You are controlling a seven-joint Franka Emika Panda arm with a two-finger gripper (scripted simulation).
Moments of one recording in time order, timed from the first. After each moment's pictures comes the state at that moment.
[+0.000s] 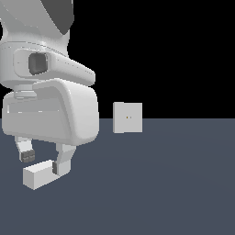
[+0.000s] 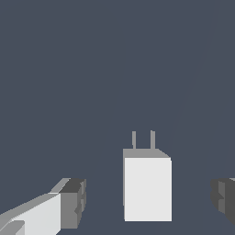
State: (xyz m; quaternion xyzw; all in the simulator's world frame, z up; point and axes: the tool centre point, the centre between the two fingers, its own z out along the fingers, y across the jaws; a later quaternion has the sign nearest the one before) arm -0.115 0.118 0.032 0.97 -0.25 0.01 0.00
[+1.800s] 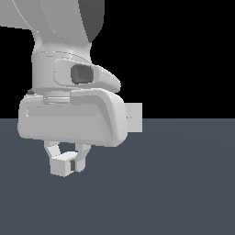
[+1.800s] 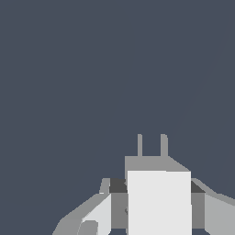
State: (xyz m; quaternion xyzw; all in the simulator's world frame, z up) arm -0.105 0.084 0.025 0.98 -0.19 0.01 0.00
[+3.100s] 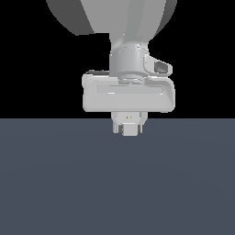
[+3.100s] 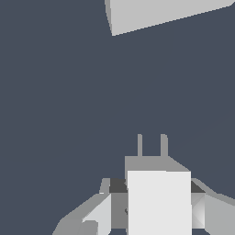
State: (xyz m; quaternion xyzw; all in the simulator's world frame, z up) arm -0.033 -0.026 0.074 1.00 0.05 0.01 0.00
